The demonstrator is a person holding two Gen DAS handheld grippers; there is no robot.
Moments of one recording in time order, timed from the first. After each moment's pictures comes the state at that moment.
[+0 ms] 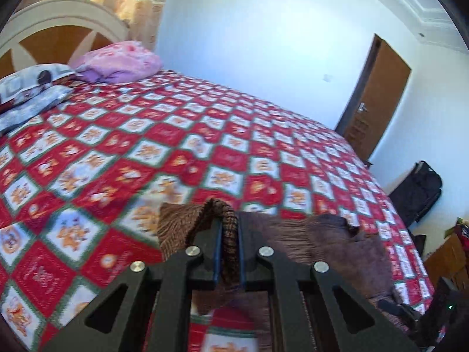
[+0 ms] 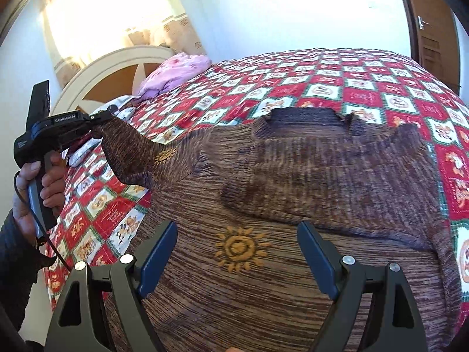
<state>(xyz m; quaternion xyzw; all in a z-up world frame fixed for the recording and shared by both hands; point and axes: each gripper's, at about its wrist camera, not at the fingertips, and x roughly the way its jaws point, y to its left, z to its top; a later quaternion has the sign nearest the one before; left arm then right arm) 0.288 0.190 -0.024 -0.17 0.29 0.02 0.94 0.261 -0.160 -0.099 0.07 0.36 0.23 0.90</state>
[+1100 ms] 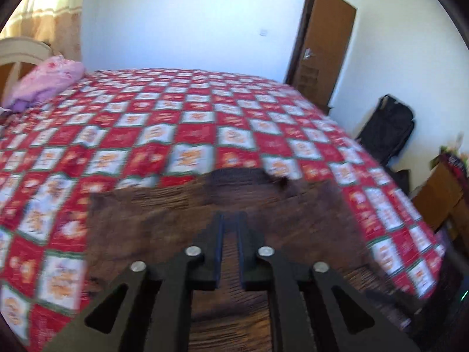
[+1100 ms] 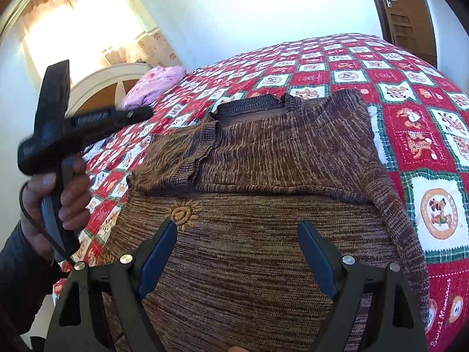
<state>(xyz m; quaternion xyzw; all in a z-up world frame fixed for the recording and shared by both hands) 0.320 0.019 -0.047 -0.06 0.35 -0.07 0.93 0.238 -0.240 -0.119 0.12 0.37 0.20 0.90</state>
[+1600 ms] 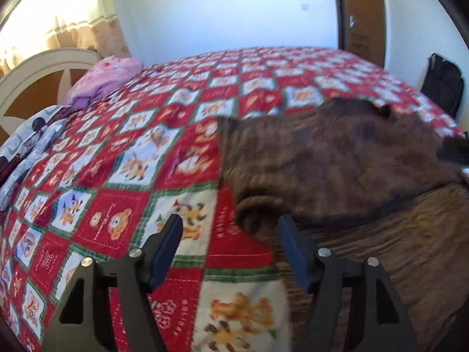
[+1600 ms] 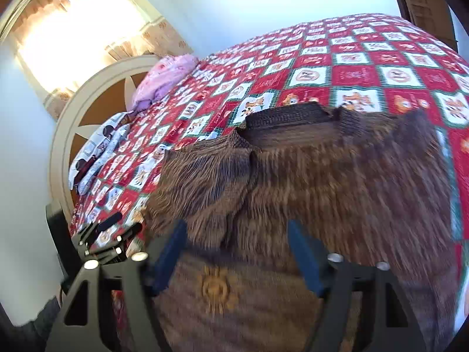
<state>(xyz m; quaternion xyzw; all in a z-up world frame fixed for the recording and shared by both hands) 0.271 0.107 -0.122 0.05 0.38 0.08 0.92 0.341 -0.185 -0.101 0.15 0.41 0.24 0.87</state>
